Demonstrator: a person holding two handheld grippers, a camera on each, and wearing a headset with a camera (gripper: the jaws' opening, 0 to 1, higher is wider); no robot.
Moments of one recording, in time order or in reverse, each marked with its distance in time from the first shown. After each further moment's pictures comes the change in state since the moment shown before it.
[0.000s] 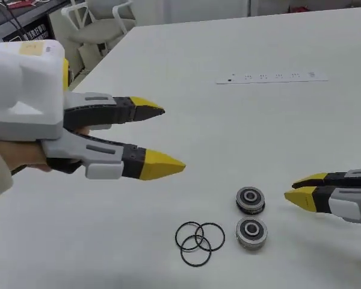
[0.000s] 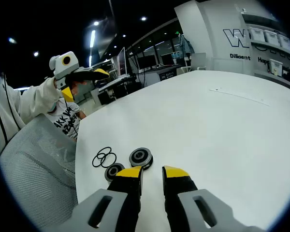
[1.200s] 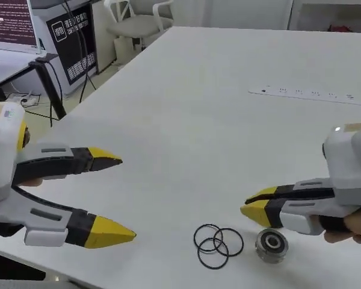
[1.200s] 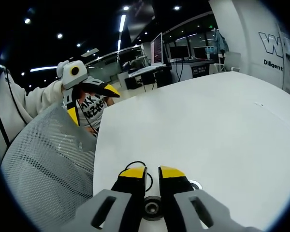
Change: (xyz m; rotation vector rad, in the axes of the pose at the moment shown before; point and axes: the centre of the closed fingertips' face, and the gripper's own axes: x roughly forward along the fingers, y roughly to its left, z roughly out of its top) left arm -0.096 -0.030 -0.087 -0.164 0.093 0.139; right arm 0.055 0.071 0.030 -0.161 0.101 0.210
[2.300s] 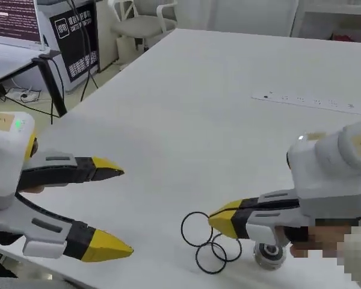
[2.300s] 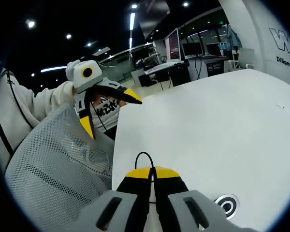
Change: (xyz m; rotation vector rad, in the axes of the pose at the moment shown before) left arm 0.002 -0.009 -0.018 -0.015 0.025 -0.023; right arm 0.043 0.056 0.004 -0.004 0.047 0.150
